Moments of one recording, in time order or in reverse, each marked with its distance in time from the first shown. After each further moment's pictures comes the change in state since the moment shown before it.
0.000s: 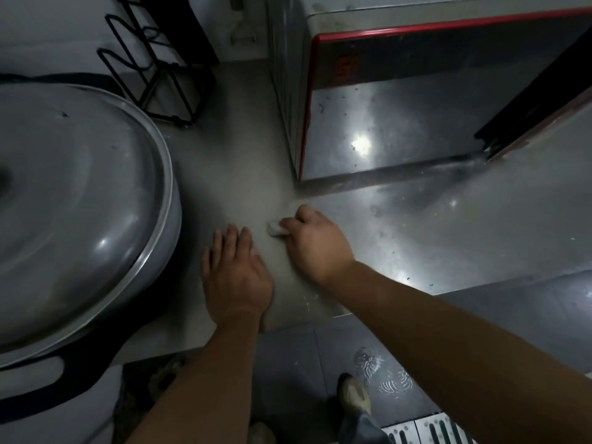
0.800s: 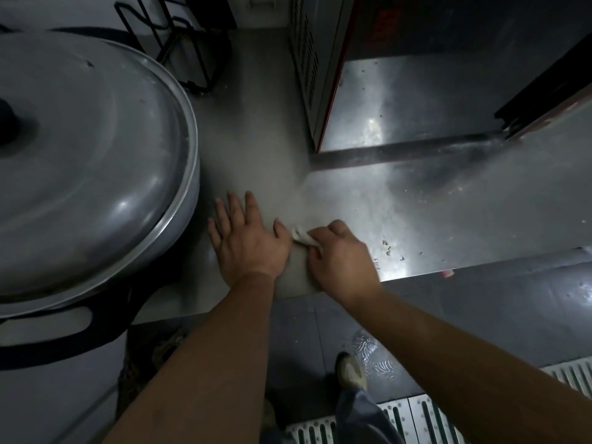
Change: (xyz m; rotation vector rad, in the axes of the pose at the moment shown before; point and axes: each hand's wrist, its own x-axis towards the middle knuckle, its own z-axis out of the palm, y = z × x) left_hand 0.007 -0.002 -0.005 0.109 -0.166 -0.122; right_hand -0.073 -0.032 -0.001 0.064 0.020 0.224
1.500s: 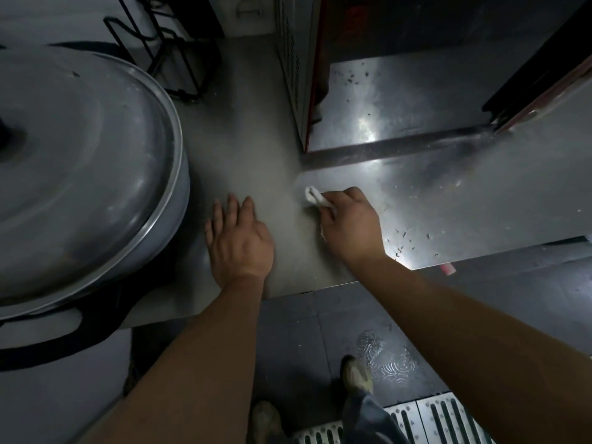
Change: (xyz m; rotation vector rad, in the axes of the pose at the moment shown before) left_hand -0.001 -0.005 0.003 -0.130 0.129 0.087; right_hand 0.041 0.032 -0.012 0.125 0.178 0.128
